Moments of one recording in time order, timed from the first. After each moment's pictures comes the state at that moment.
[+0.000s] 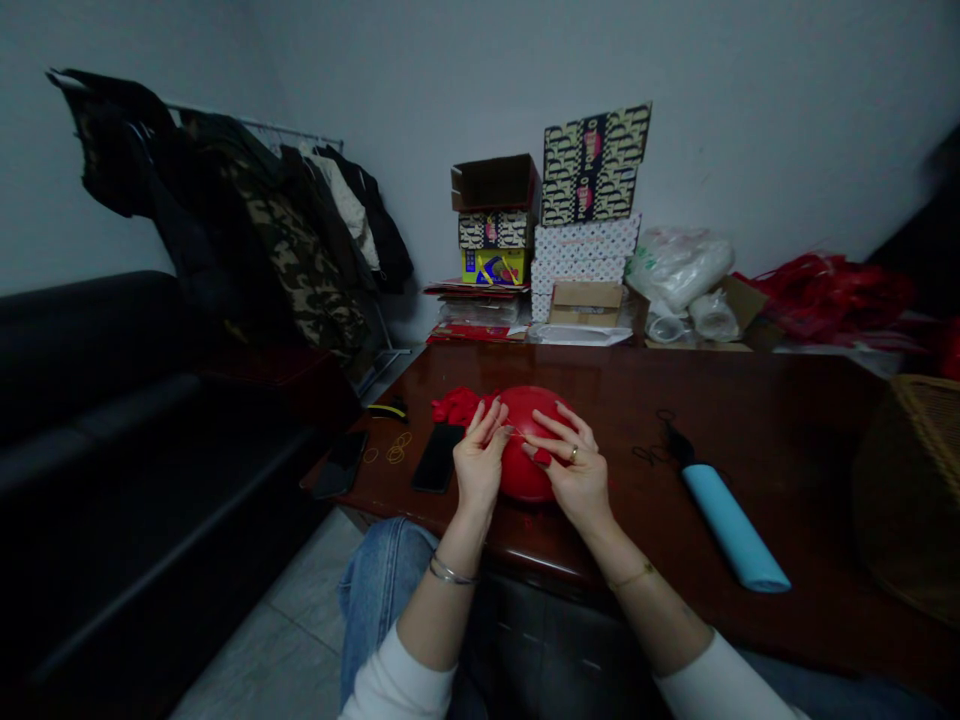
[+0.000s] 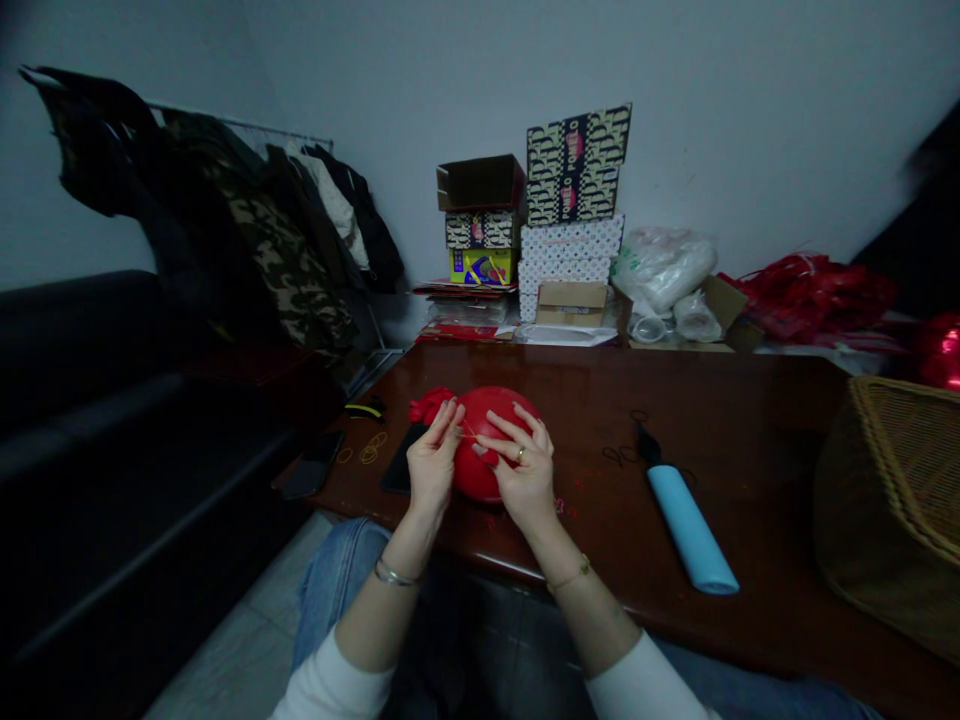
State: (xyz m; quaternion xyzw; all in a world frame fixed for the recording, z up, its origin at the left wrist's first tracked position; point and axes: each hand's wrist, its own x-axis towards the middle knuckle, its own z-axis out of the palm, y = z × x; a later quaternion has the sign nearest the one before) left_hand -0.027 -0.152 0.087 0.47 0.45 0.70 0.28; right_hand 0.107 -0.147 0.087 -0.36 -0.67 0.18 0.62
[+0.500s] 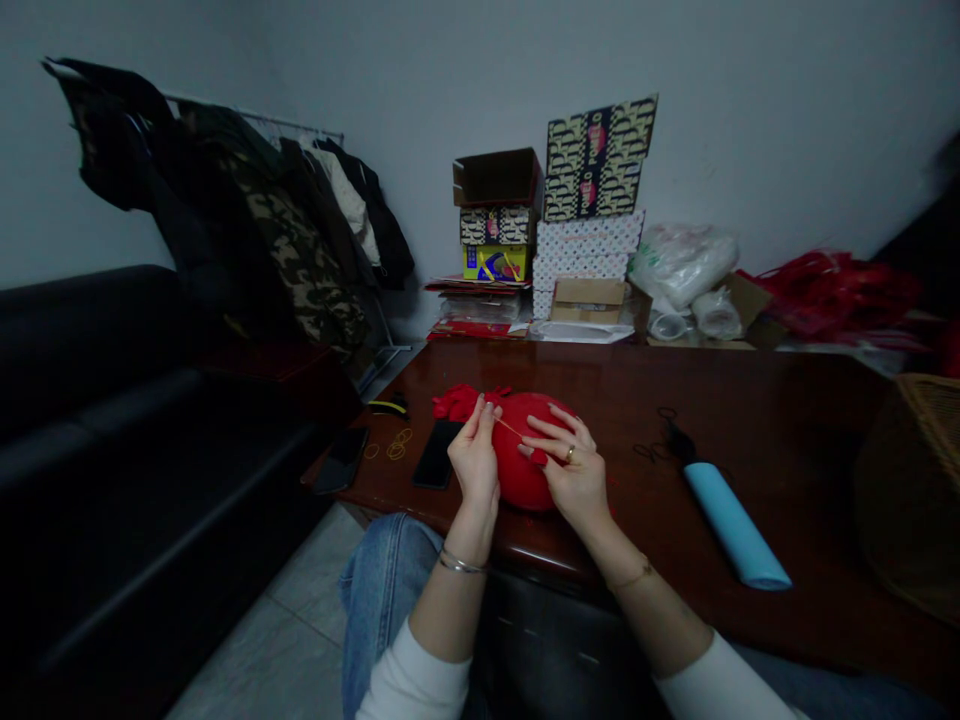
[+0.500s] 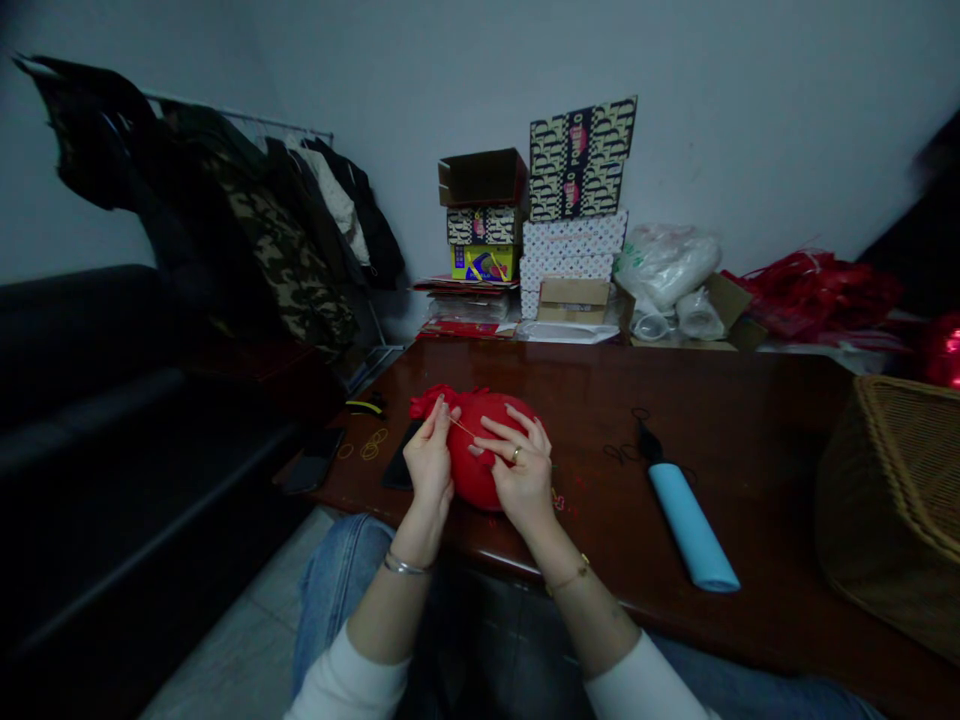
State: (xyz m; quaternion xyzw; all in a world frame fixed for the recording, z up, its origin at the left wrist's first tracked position) left_hand -0.016 -0.144 0.090 0.30 0.45 0.78 0.32; right_hand 0.103 -0.149 0.083 -0.35 -0.67 0.19 0.62
